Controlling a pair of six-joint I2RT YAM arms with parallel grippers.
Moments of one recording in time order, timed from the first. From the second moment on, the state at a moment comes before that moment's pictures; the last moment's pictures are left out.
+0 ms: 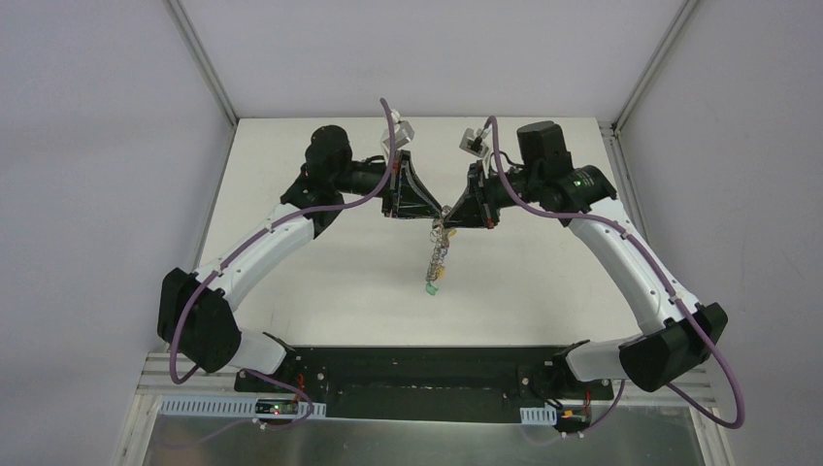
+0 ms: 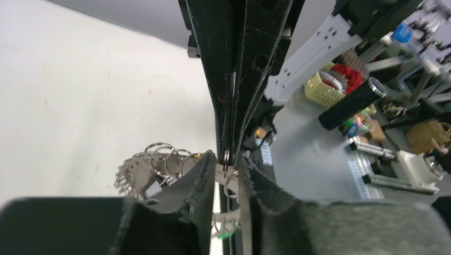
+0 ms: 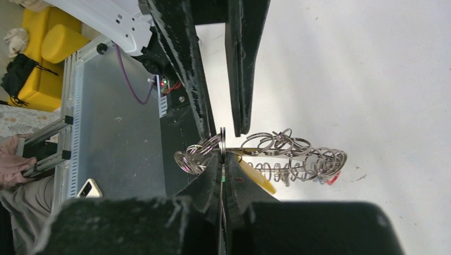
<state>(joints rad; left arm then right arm) -0.53 1.40 1.16 0.29 1.13 -0.52 0.49 1.35 1.44 -0.78 -0.99 -0.12</state>
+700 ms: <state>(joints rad) -0.58 1.41 1.36 -0.50 1.00 0.15 0.61 1.45 1.52 -0.94 -0.79 -0.21</state>
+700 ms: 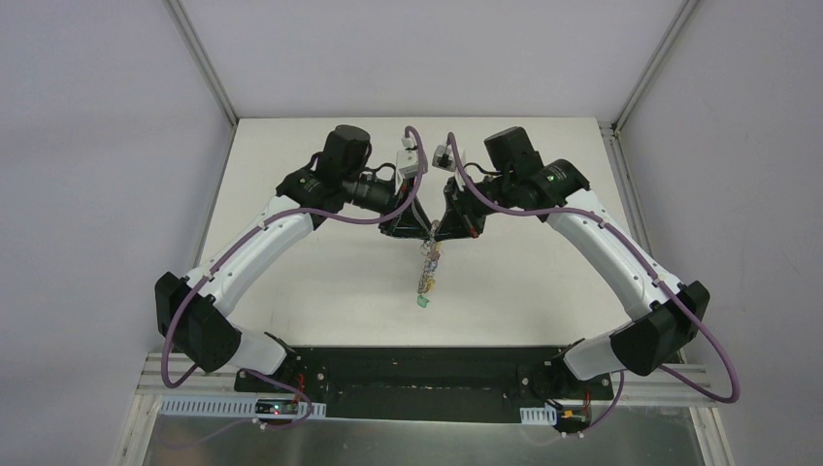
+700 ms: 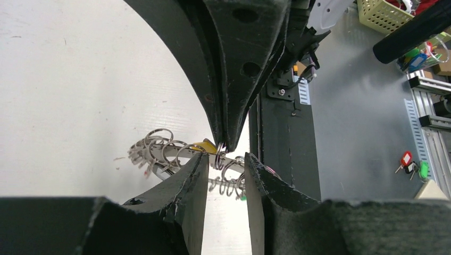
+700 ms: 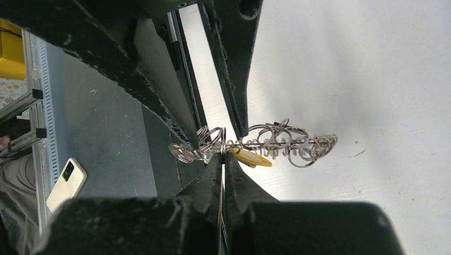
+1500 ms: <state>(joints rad) -0.59 1.43 1.36 -0.49 0.99 0.14 0.61 1.45 1.52 -0.94 -0.79 -0.21</state>
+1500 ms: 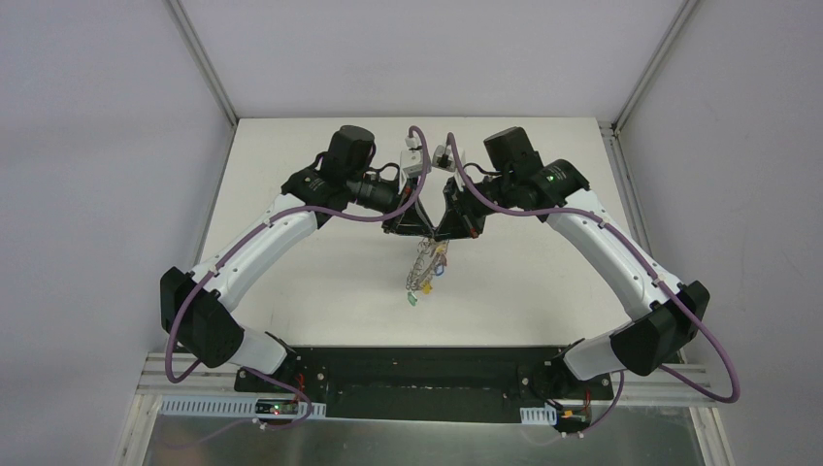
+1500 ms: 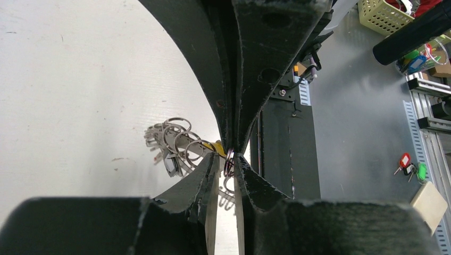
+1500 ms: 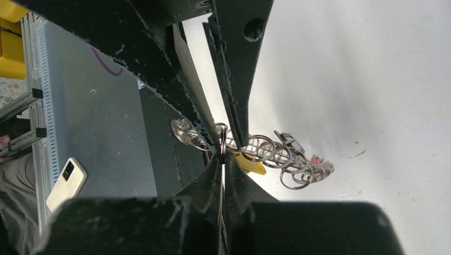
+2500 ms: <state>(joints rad) -0.59 1.43 1.34 -0.42 1.01 0.10 0.61 1.45 1.52 -0.94 -0.78 -0.22</state>
